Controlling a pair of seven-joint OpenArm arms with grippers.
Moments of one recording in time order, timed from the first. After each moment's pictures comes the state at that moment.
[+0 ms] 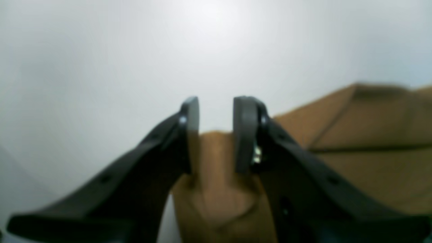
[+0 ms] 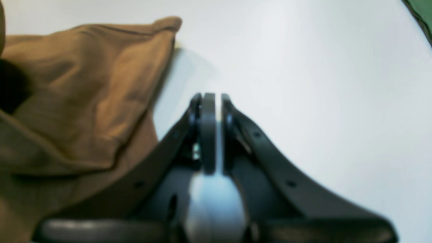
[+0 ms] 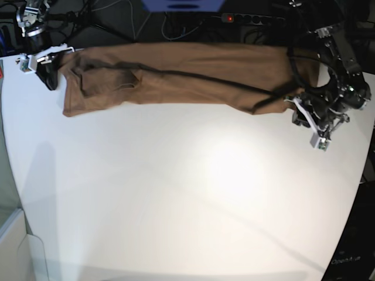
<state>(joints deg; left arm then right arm) 6.1 -10.8 -26.8 97.0 -16.9 -39.4 64.1 -24.8 12.7 34.3 61.0 -7.6 39.5 33.6</state>
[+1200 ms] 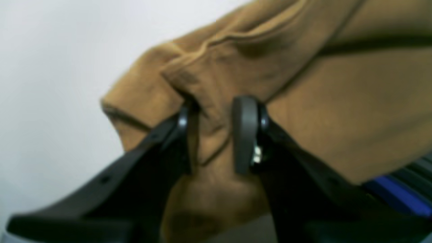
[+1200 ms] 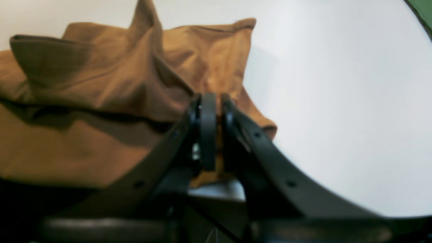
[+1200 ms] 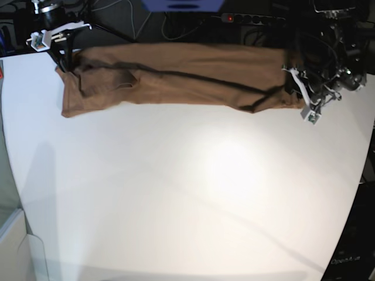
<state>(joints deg) 13.9 -16.9 -19.2 92.4 -20.2 -39.5 61.2 -35.7 1.9 36.7 77.7 -8.8 40.7 33.5</state>
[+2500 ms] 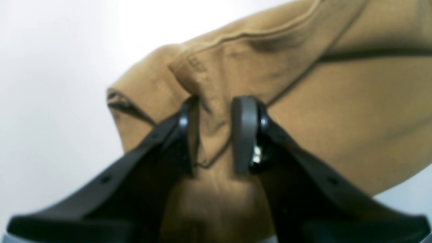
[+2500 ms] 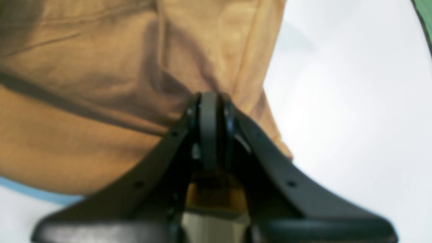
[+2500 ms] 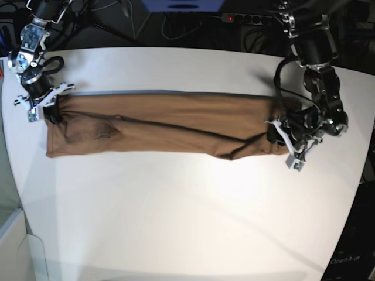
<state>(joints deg) -7.6 -9.5 -19.4 70.8 -9.8 -40.0 53.0 -9.4 10.8 38.4 69.4 -16.2 41.5 3.3</state>
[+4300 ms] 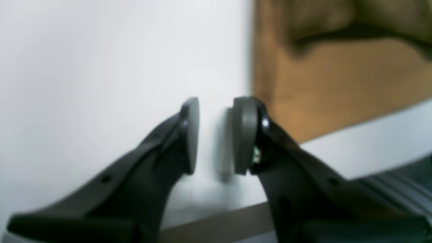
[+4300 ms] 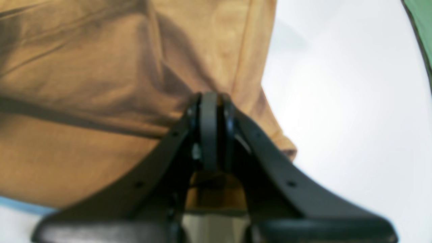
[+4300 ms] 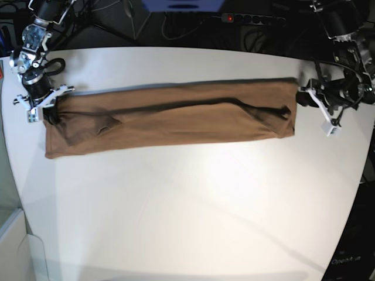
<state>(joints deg) 4.8 -18.4 -29.1 81.5 -37.5 -39.1 76.1 -9.3 9.8 38.3 69.3 -15.9 40.7 3.0</state>
